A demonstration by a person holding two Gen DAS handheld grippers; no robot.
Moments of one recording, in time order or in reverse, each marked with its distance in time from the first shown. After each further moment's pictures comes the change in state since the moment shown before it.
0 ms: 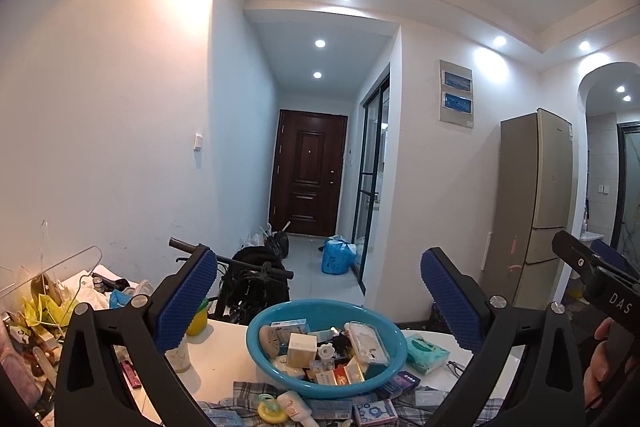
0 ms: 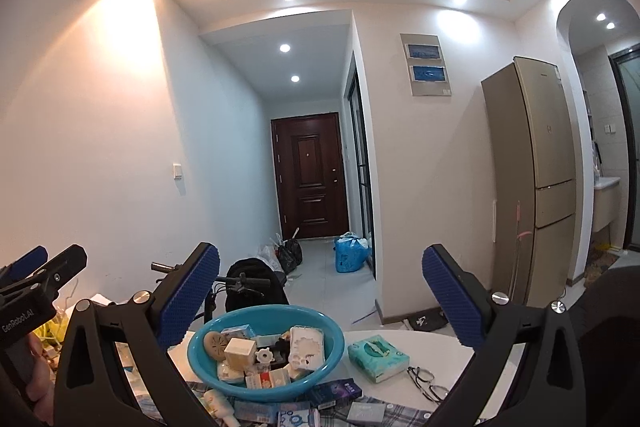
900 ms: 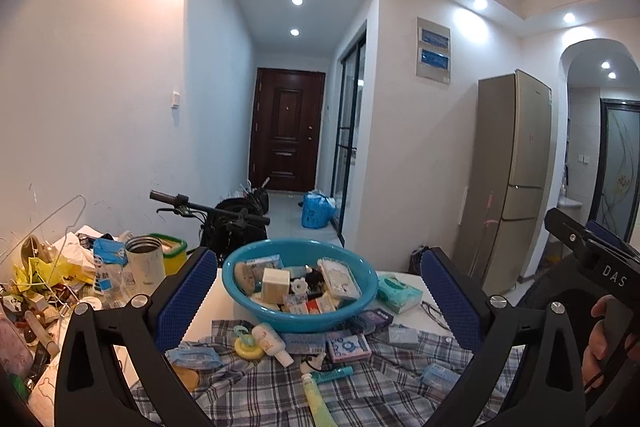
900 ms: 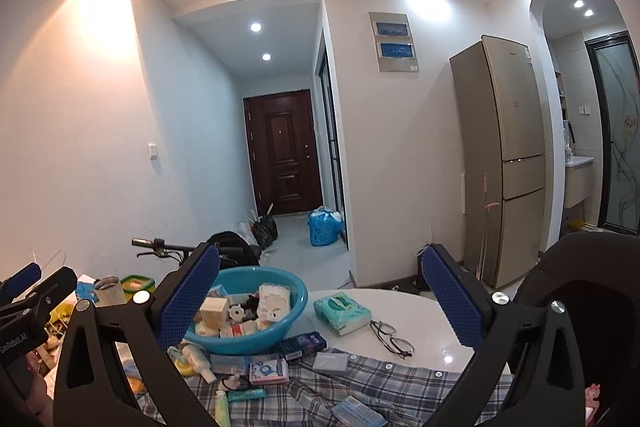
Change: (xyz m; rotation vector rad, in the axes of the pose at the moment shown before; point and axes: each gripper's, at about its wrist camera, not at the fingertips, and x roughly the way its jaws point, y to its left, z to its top) left arm -0.025 -0.024 -0.052 0.024 0.179 -0.086; right arm -0.042 -0.031 -0.037 0.004 0.117 -0.096
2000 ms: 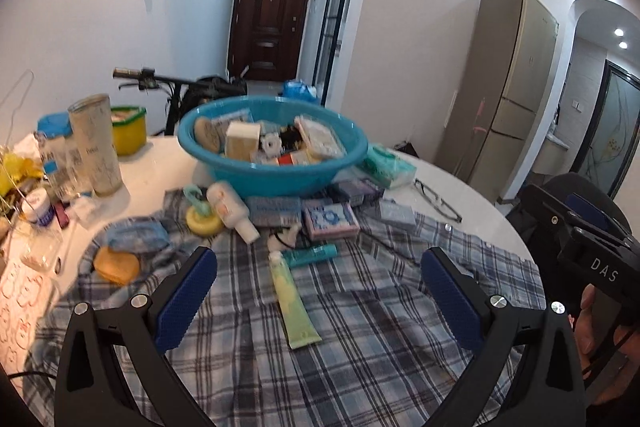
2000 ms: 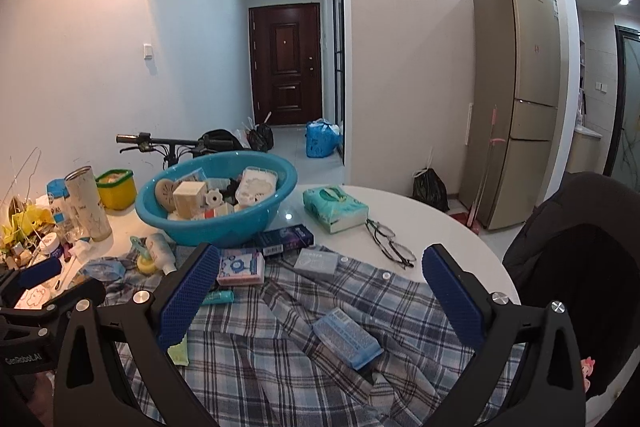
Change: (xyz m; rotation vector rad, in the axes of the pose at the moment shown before) left arm 0.081 -0.003 -0.121 -0.052 0.422 -0.083; right arm 0.055 -0.010 -0.108 -0.086 0.322 -0.017
